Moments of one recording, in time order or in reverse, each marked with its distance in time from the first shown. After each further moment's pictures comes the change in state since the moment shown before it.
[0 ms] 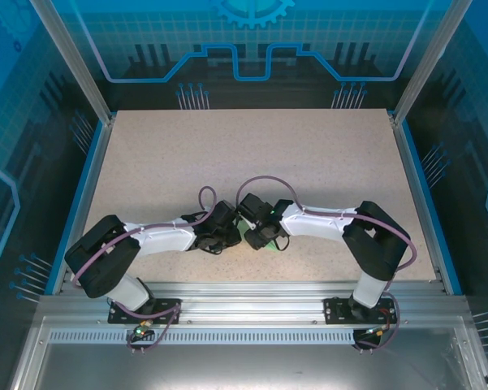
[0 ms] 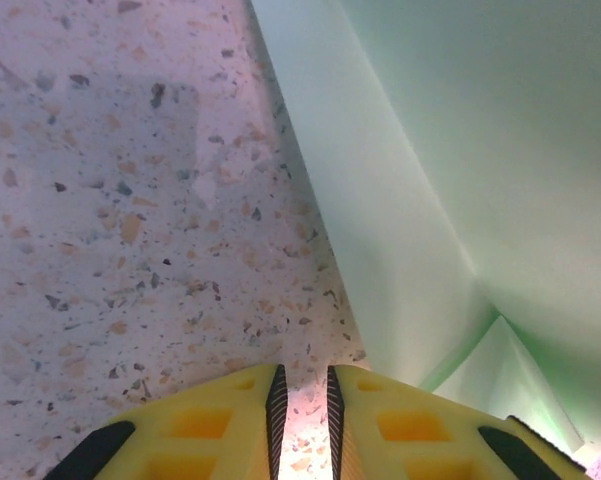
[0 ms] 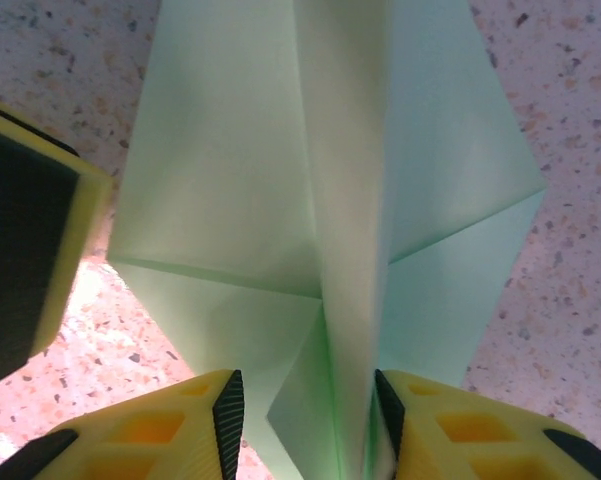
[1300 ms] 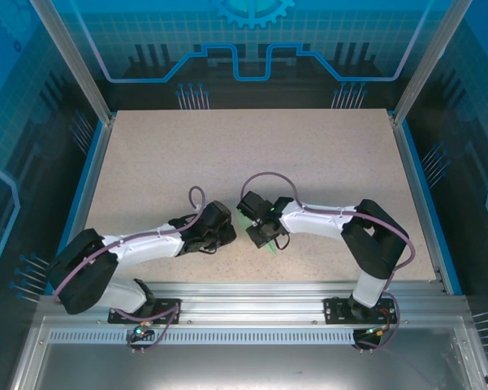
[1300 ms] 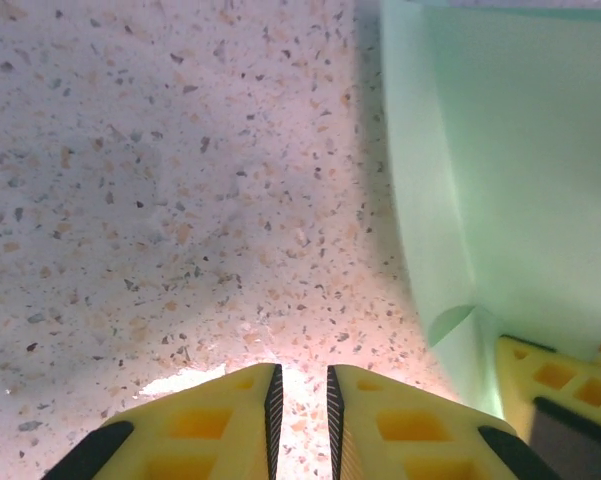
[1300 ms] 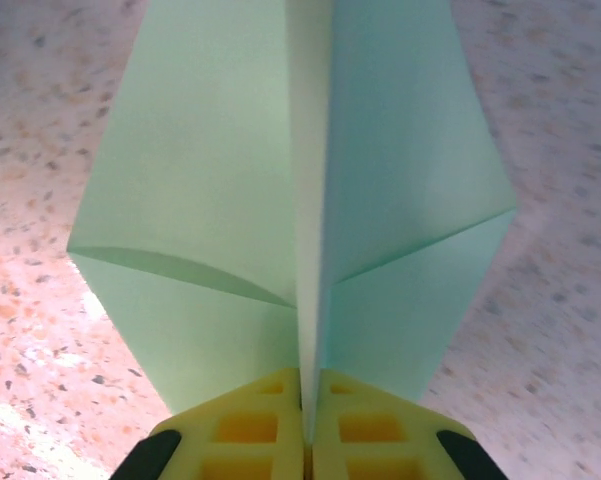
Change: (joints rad) left arm 0.002 -0.163 -0.058 -0.013 -0.067 -0.008; right arm -0.034 0.003 0.018 -0.045 0.024 0.137
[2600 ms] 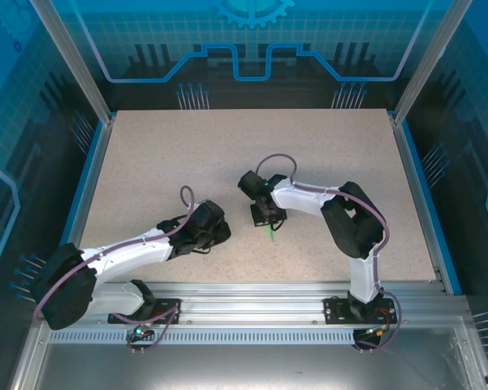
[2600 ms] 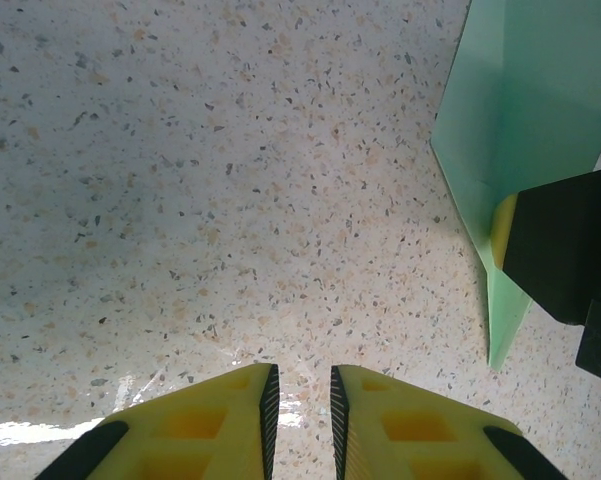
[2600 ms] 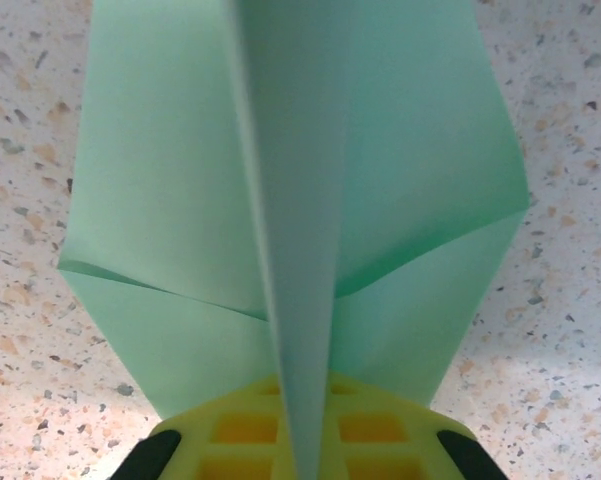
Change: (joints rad) left arm 0.000 -0.131 -0.011 -0.087 -0.048 0.016; right arm -0.130 0.232 0.250 -0.172 0.026 0.291
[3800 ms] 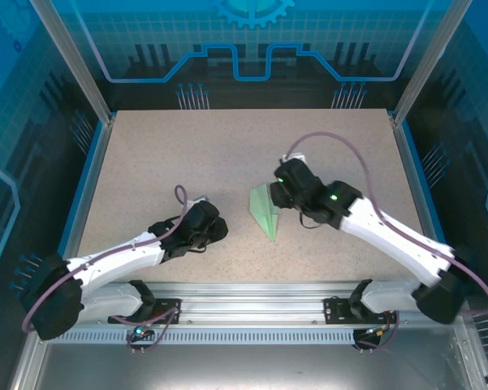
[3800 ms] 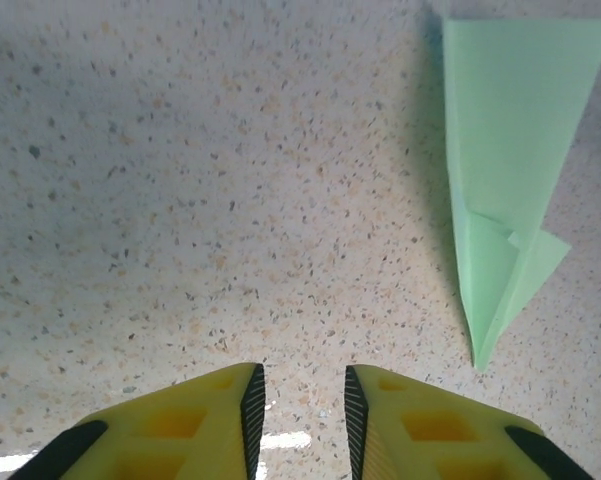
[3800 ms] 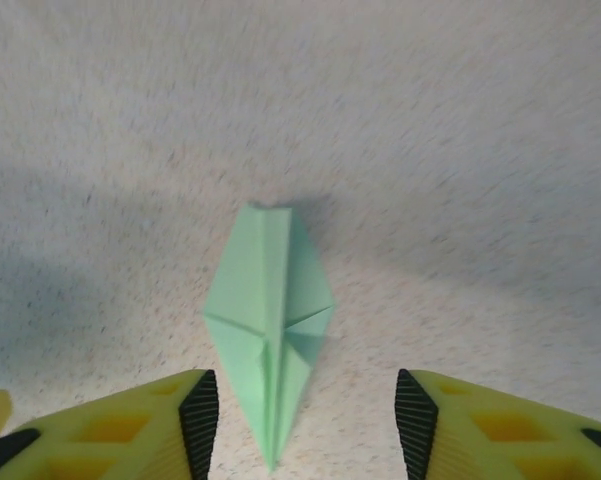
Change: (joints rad) left arm 0.000 -0.113 -0.002 -0.044 -0.068 0.058; right arm 0.056 -0.765 -0.150 0.017 0.287 -0.124
